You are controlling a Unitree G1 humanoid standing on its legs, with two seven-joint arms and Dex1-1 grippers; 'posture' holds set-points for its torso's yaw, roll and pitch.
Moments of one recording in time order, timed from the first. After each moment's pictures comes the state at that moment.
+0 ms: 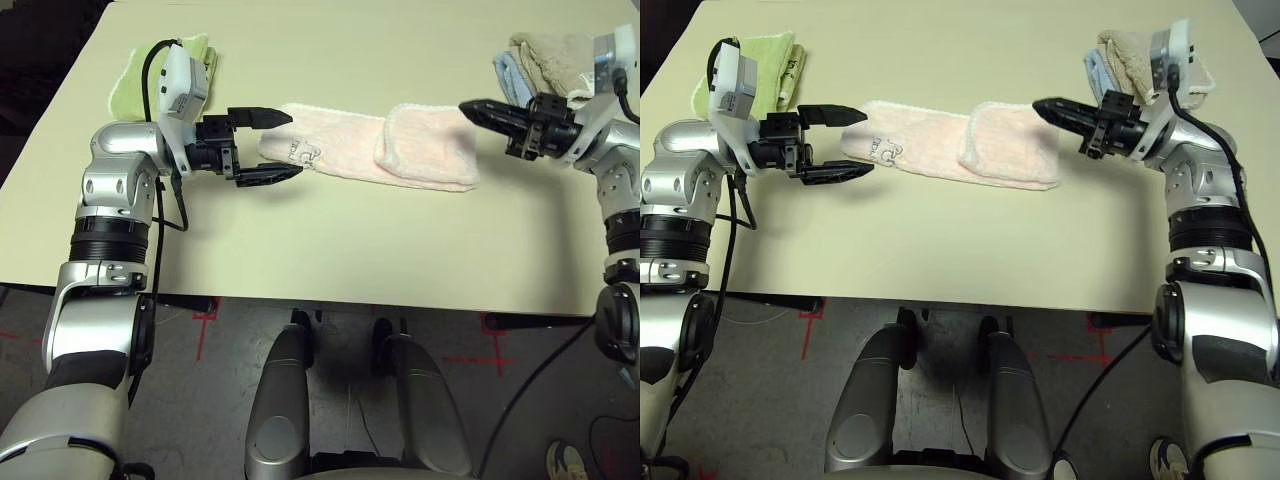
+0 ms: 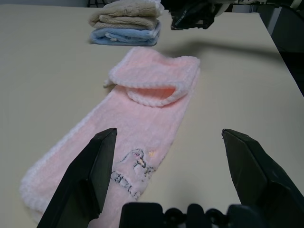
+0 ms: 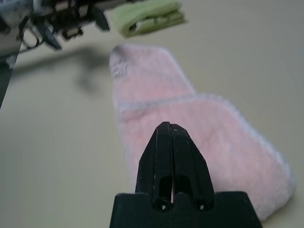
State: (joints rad) left arm -0.96 0.63 0.02 0.53 -0.33 0.09 -1.44; right arm -0.95 -0.70 -0.13 0.73 0.34 0.06 1.47
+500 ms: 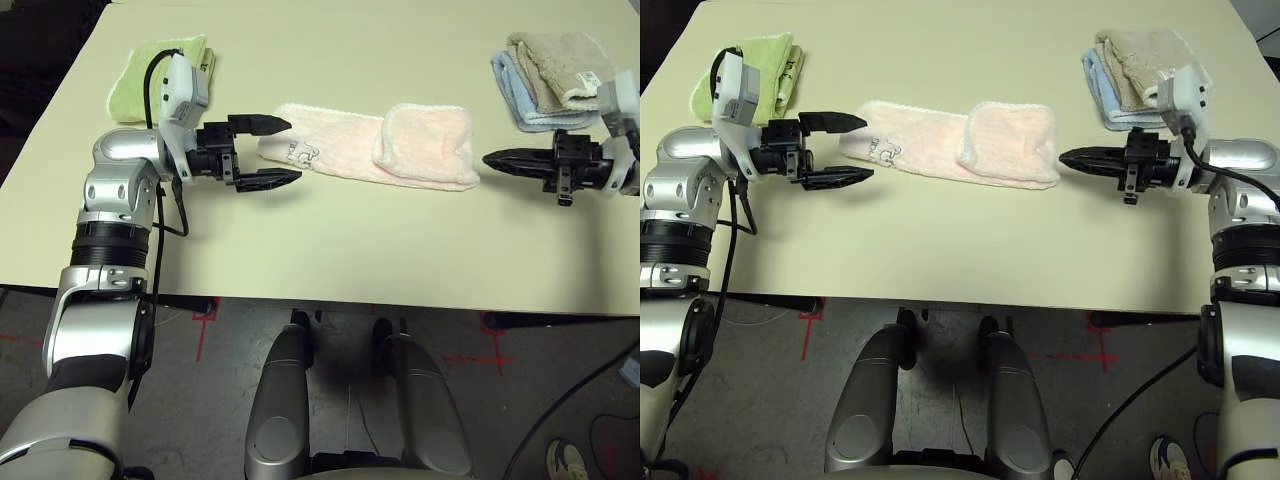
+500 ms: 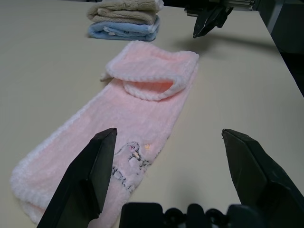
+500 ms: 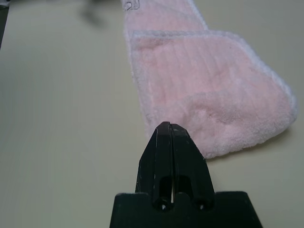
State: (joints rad) left arm -0.94 0.63 0.02 0.53 -0.33 0.09 -1.43; right arm -0.88 -0.79 -0.10 0.78 0.29 -0.08 1.56
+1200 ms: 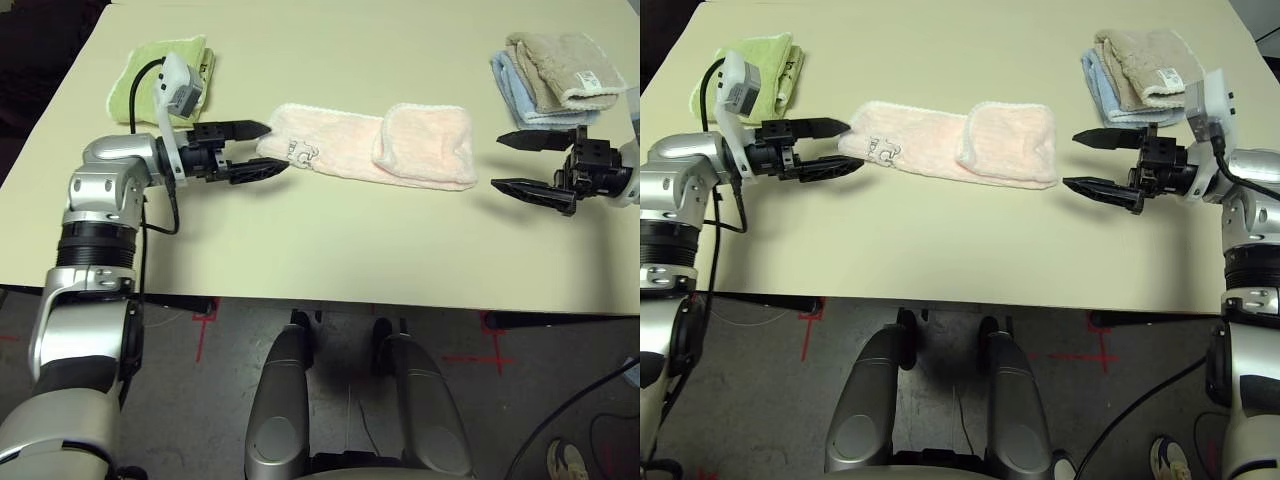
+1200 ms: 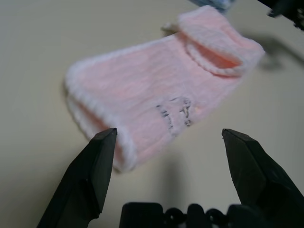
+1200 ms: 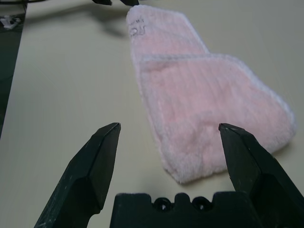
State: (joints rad) left arm -1.02 0.69 0.04 0.56 -0.35 0.73 -1.19; right arm -0.76 -0.79 -0.17 0.57 0.39 0.02 1.50
